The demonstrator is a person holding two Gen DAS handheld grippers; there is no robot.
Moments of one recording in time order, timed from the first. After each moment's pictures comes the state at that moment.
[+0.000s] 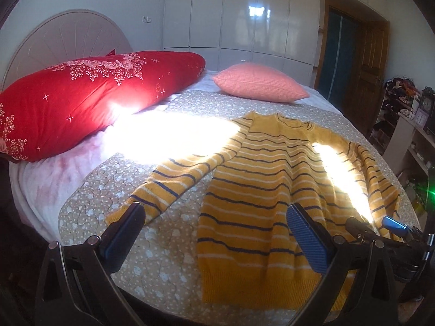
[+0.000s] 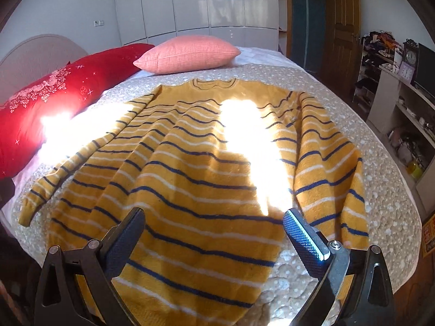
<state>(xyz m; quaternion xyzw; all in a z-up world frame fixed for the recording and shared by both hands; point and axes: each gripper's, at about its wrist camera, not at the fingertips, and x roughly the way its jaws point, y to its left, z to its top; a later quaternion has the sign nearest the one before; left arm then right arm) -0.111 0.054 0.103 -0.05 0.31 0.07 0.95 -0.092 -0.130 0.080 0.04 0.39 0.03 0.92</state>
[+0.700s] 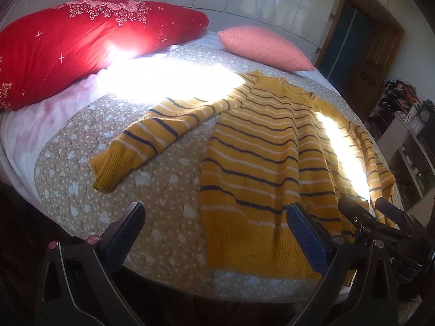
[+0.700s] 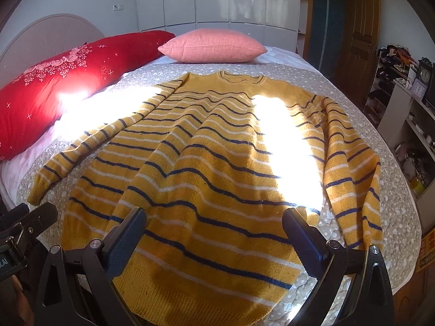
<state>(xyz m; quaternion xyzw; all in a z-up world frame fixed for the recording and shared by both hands) -0.113 0.079 0.052 -0.13 0.40 0.03 0.91 -0.102 -0.086 0.075 -0.02 0.40 0.05 0.92</state>
